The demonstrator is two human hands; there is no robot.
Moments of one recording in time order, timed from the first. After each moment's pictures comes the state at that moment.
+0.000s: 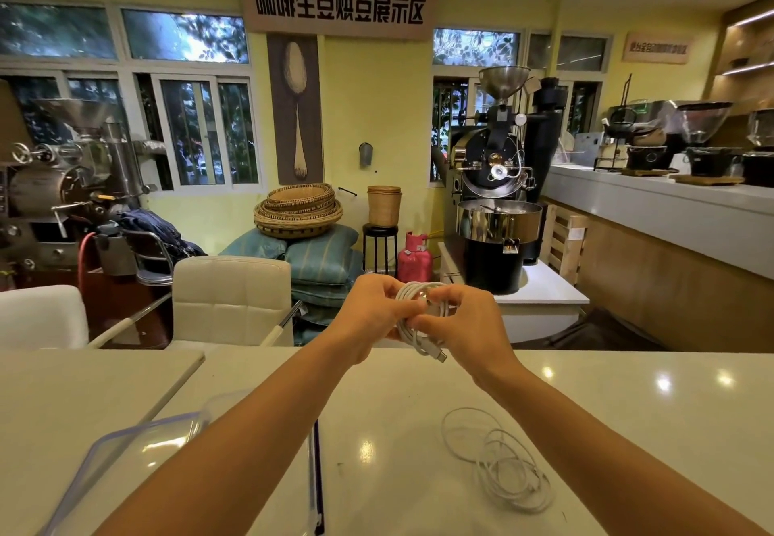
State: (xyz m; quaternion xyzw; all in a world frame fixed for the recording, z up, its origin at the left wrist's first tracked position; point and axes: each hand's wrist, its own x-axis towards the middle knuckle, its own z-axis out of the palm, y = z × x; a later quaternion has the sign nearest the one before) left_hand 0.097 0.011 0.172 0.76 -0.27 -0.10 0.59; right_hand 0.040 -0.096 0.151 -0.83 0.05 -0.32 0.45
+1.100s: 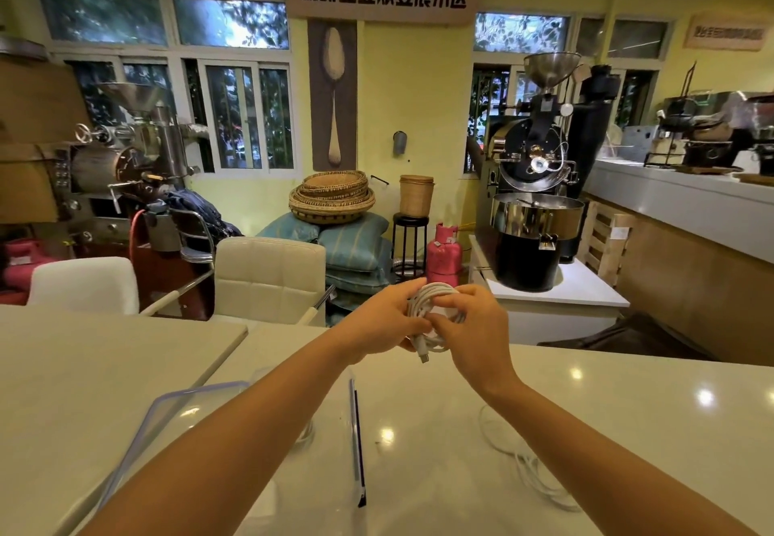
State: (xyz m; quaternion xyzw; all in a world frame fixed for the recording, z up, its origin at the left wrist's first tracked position) left_hand 0.109 0.054 0.155 0.81 -0.33 -0.15 0.47; right_hand 0.064 -0.061 0.123 -0.86 0.03 -0.37 0.36
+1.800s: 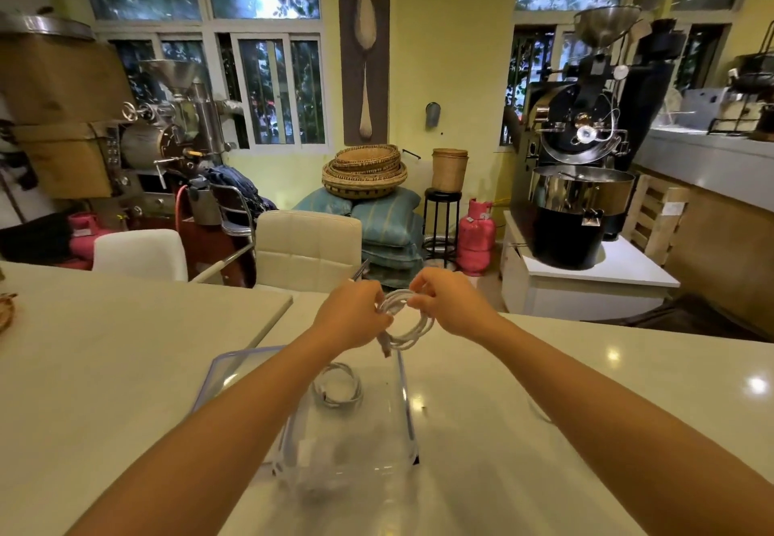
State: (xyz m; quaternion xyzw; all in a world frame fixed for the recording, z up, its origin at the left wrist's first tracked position) left_hand 0.130 0.128 0.118 0.95 -0.19 0.05 0.22; right_hand 0.118 -0.015 0.116 -0.95 -0.03 -0.11 0.30
